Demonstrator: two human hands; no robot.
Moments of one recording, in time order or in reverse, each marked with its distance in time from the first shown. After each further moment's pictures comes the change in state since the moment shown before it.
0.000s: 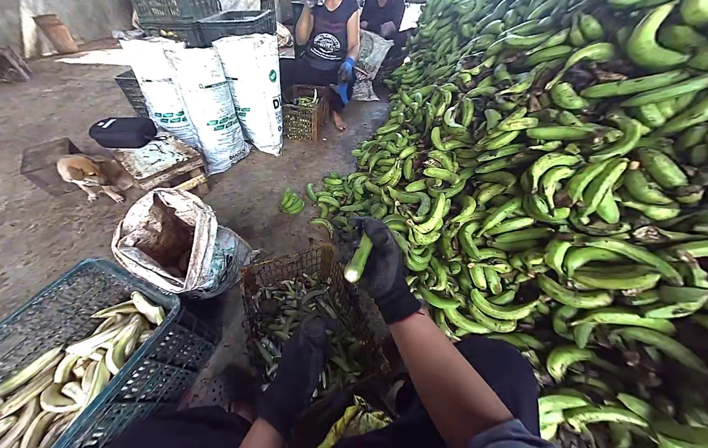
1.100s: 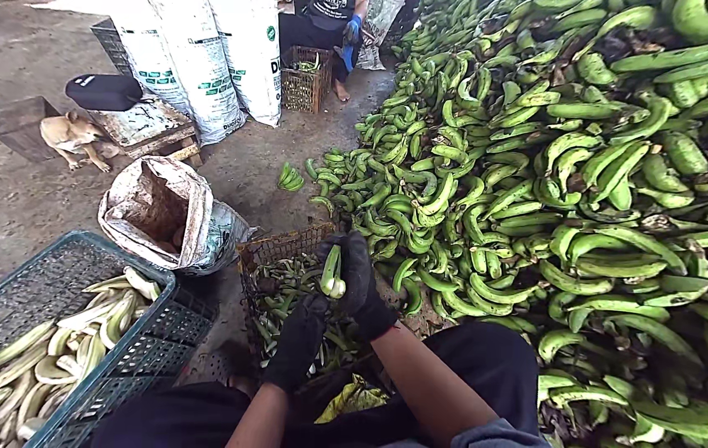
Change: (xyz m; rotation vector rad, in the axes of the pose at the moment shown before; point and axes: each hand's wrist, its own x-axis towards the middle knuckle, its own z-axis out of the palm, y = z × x) left_hand 0.019 -0.028 -0.010 0.329 0.053 -0.099; right_hand -0.038 0.072 0.006 -0.190 0.133 0.119
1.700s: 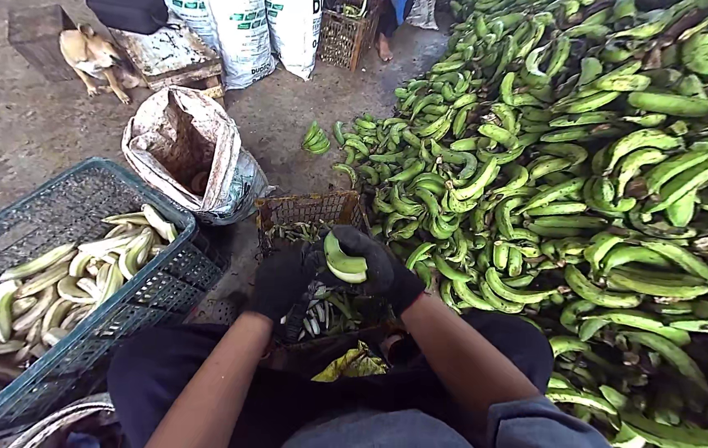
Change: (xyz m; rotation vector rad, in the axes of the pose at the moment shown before) left_hand 0.016 0.024 -0.061 0.781 -0.001 -0.136; right_hand -0.011 -0.012 -0.012 -0.067 -0.550 0.583
